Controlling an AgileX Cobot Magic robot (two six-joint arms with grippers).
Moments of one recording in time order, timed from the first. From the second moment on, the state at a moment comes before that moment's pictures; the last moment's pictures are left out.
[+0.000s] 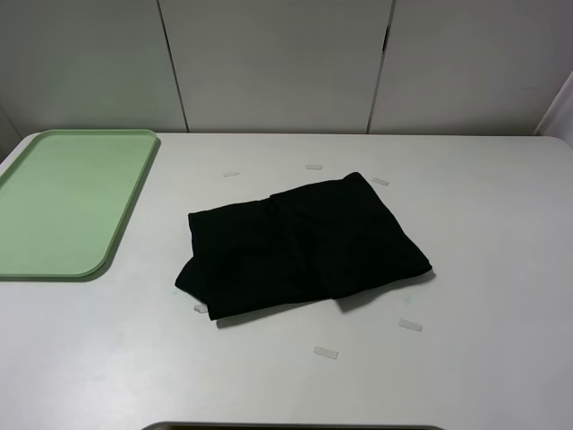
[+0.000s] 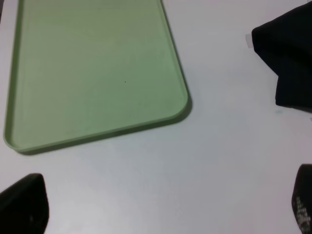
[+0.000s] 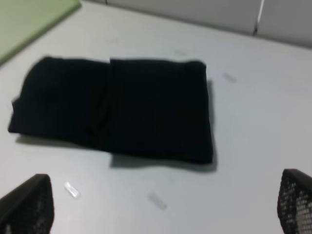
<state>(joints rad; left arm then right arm) -0.24 0.00 -0.49 0.18 1.05 -0.02 0.47 -0.01 -0.51 0.01 1.03 0.00</state>
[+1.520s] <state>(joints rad) -0.24 0.00 -0.49 0.18 1.05 -0.02 0.47 -0.01 -0.49 0.02 1.03 0.02</state>
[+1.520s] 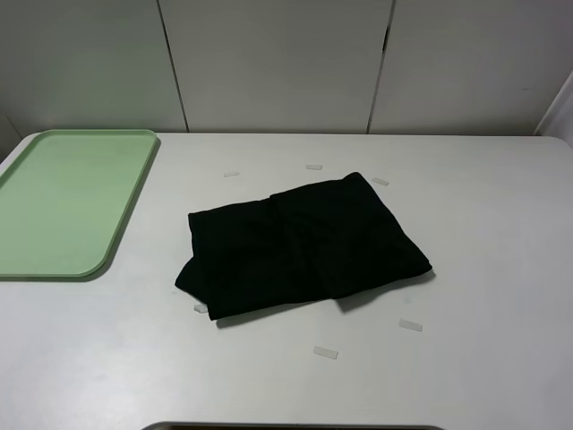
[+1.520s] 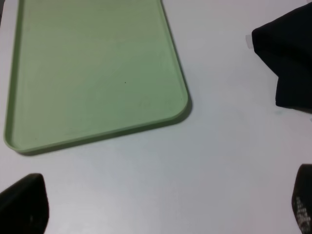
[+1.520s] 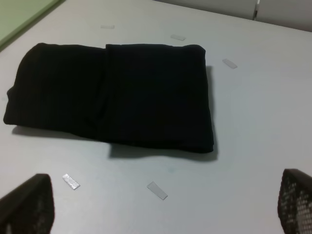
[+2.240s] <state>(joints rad) -0.24 0.00 -0.49 0.12 1.04 -0.03 0.47 -0.01 -0.49 0.02 1.03 0.02</state>
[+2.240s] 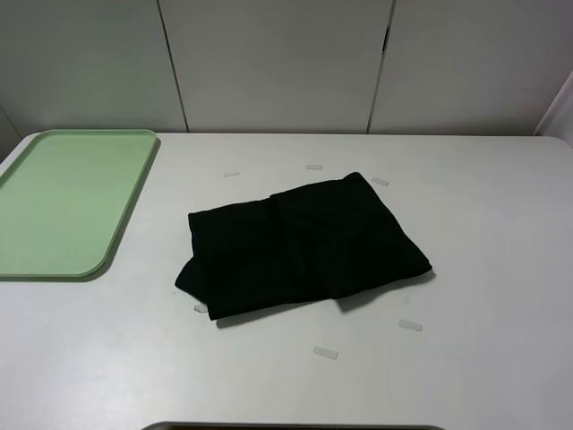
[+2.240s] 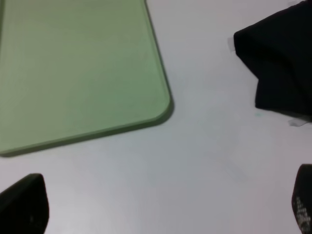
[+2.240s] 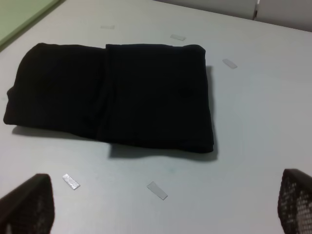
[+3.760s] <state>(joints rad) -0.05 1.48 -0.67 -0.77 0.48 0.50 0.47 -0.01 -0.49 0.02 1.03 0.02</state>
